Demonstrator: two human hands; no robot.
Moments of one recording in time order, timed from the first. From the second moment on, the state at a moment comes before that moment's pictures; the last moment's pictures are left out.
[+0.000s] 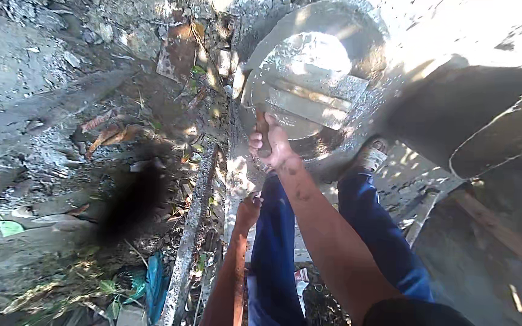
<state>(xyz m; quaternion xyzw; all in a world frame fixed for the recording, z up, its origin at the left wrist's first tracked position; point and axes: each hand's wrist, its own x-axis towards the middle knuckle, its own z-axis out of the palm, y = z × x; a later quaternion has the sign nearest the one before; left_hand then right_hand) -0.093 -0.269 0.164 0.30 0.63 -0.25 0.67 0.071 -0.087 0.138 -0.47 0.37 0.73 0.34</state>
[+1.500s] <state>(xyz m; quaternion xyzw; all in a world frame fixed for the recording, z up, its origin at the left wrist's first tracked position) -0.150 -0.343 0.180 0.31 0.71 -0.31 0.55 0.071 -0.194 0.096 -0.59 0.20 0.77 0.14</state>
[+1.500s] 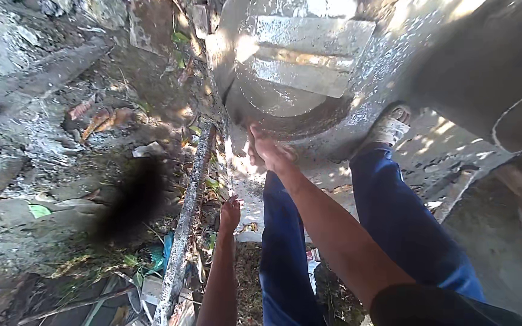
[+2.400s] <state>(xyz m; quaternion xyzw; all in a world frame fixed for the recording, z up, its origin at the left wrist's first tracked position) -0.116 -0.326 0.174 0.30 0.71 -0.32 0.54 0.231 -0.229 0.093 -0.55 -0.06 0.82 -0.15</state>
